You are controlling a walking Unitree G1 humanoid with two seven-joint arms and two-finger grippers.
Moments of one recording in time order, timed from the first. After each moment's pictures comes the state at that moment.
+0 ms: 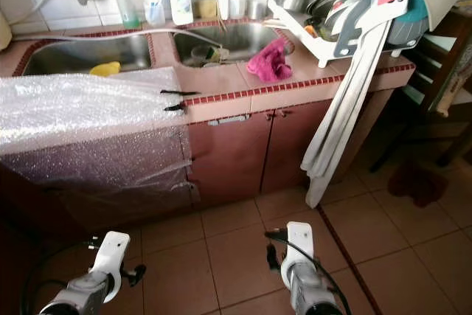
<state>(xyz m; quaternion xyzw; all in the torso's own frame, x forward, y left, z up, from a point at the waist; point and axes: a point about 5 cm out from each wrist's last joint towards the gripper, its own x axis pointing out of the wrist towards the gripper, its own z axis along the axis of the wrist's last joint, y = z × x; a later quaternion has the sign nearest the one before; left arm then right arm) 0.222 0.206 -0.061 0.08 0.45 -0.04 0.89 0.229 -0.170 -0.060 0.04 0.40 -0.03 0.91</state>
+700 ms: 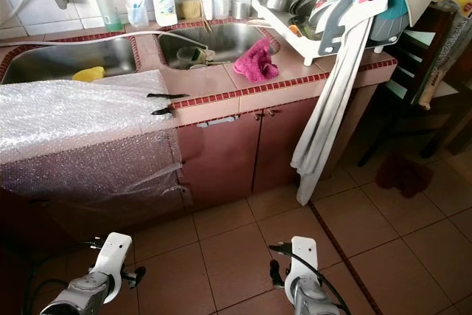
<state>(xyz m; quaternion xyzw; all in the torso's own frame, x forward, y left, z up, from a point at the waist) 0.220 0.206 -0.062 0.11 0.45 -0.04 0.88 0.211 -0.175 -0.071 0.04 0.43 -0.04 0.90</state>
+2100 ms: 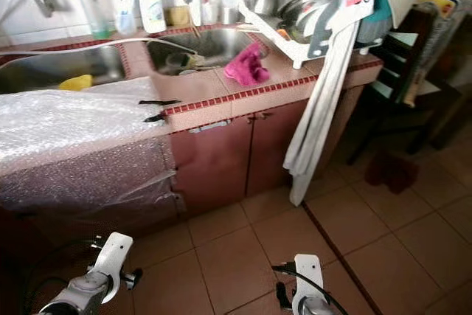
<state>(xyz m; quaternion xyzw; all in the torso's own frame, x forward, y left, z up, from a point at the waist) 0.221 0.208 -0.062 0.14 0.45 -0.05 0.88 0.189 -0.186 -0.082 0.00 0.47 -0.02 0.88</state>
